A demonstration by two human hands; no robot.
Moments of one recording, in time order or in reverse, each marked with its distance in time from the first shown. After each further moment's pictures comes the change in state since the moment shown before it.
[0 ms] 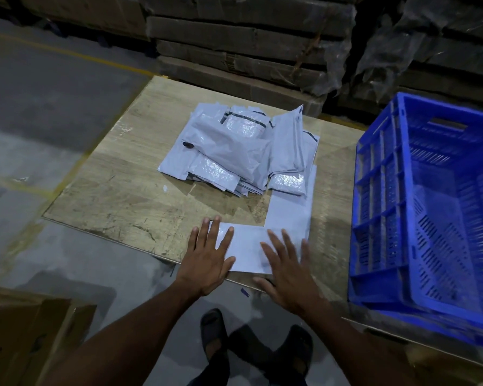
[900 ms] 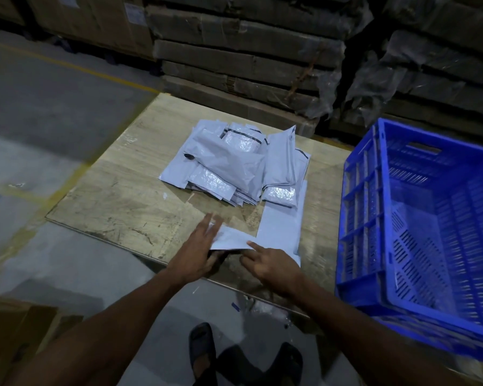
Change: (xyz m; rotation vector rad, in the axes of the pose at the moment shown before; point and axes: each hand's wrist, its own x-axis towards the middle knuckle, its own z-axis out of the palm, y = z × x) left_hand 0.011 -0.017 -0.043 -0.529 0.095 0.038; right_hand 0.038 -0.010 -0.062 -0.133 0.131 -0.549
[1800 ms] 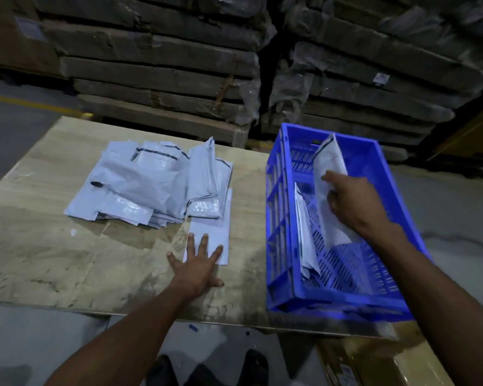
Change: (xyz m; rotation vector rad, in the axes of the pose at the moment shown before) left_hand 0.095 0.139 0.086 0.403 -0.534 -0.176; right_hand -0.166 0.193 -0.191 -0.043 0.136 1.022
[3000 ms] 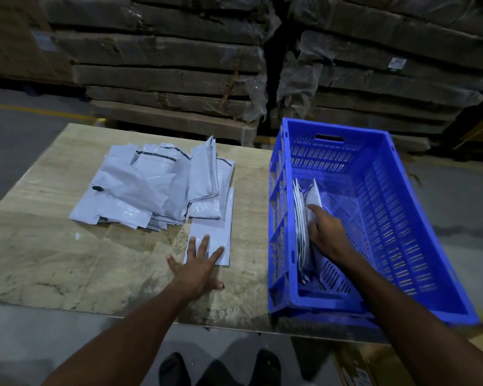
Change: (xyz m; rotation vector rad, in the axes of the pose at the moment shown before) left_hand 0.003 0.004 -0.004 -0.001 -0.035 -0.043; right_hand -0.036 0.024 0.120 0.323 -0.136 0.085
